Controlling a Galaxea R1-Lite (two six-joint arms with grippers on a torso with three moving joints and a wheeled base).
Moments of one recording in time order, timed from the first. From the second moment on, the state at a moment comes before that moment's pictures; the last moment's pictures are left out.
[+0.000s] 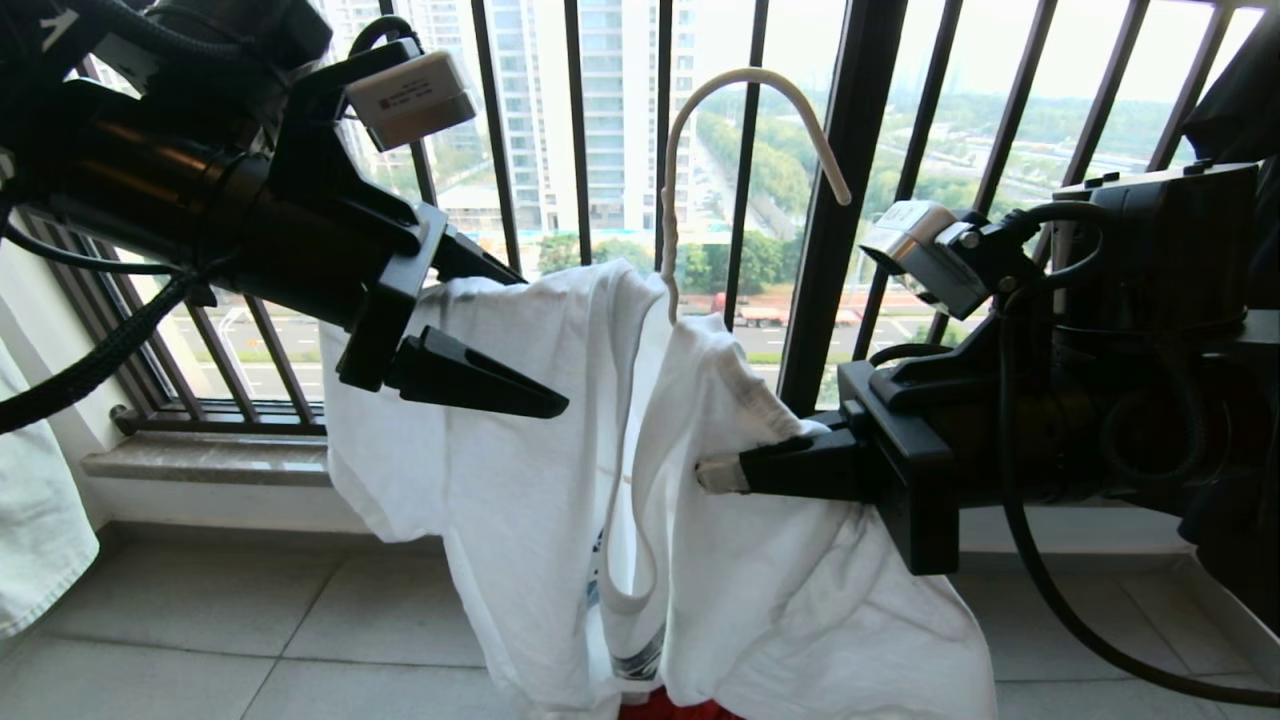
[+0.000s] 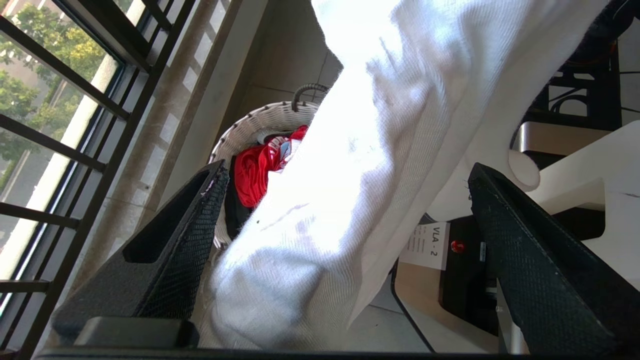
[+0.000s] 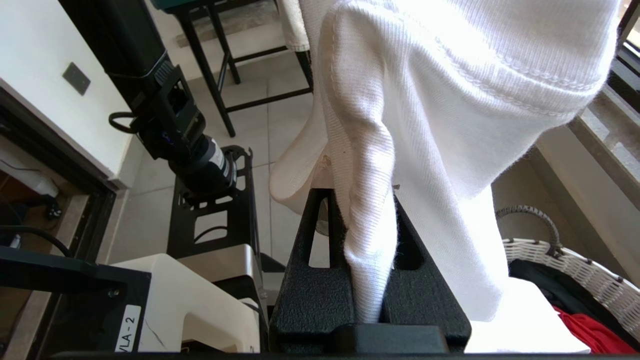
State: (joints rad) left arm -0.39 1.72 -1.94 0.95 -0.77 0.74; right arm 0.61 1.55 -1.06 -0.22 0.80 -0.03
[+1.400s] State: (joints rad) left arm -0.41 1.73 -1.88 0.94 -0.82 0.74; right arm 0.58 1.56 -1.08 -0.23 0.79 -0.04
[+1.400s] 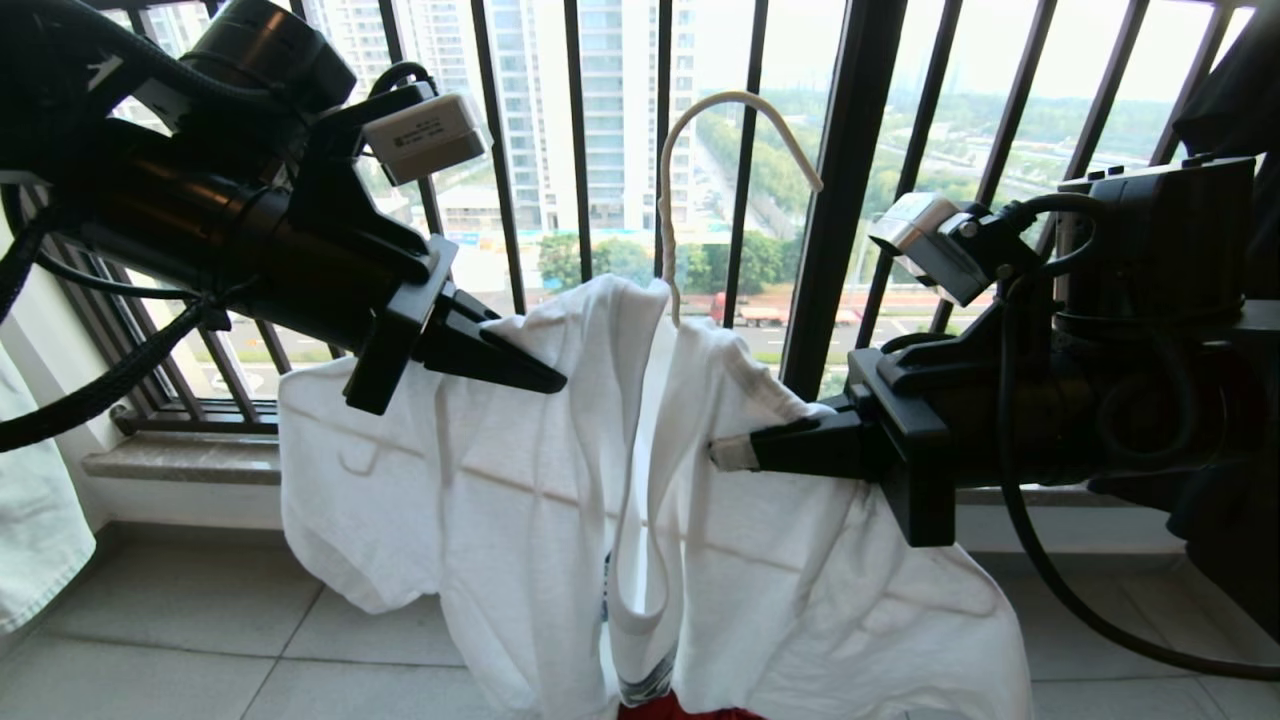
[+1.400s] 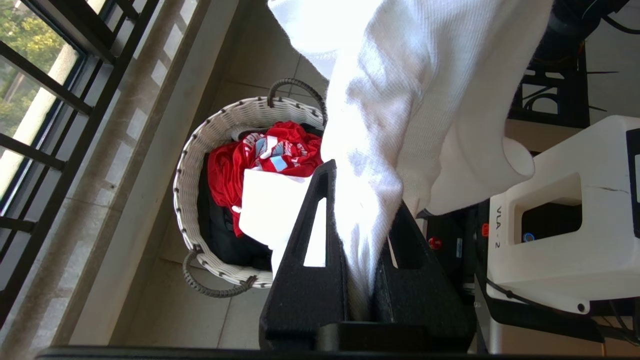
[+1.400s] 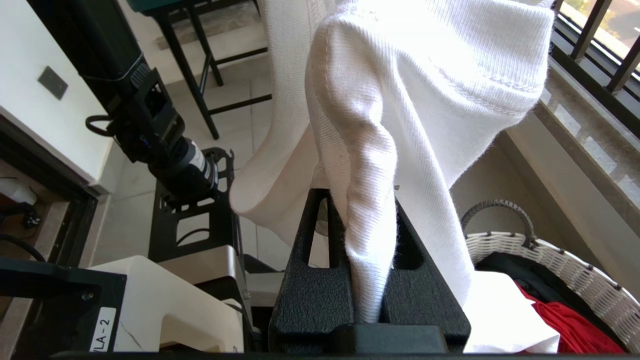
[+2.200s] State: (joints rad) left arm -0.35 1.70 -1.80 0.90 -0.91 0.73; right arm 0.52 1.61 -1.20 -0.13 0.79 -0.13
